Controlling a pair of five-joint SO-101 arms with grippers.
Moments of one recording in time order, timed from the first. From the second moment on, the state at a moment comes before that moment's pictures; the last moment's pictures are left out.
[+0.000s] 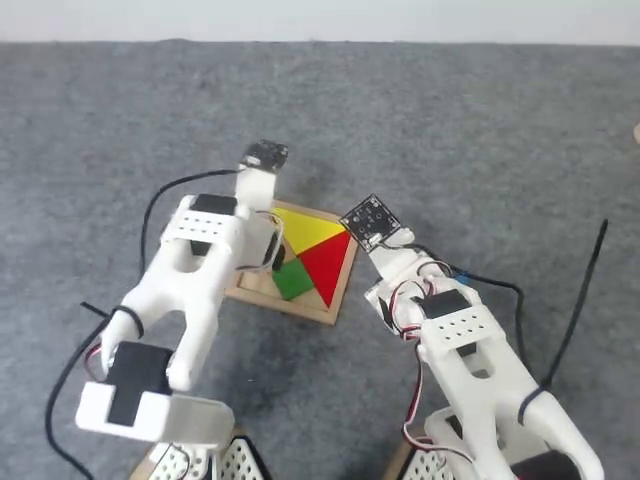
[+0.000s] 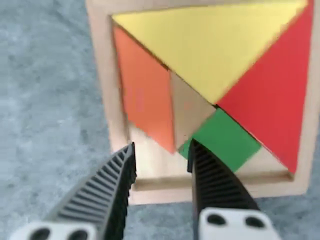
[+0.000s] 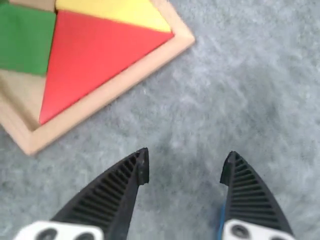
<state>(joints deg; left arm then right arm) 1.0 -1.4 32.2 62.3 -1.5 -22.0 -32.9 67.1 34.7 19.9</state>
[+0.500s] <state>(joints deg) -17.2 -7.8 34.7 51.9 16.4 9.6 -38.2 54.3 55.6 38.2</state>
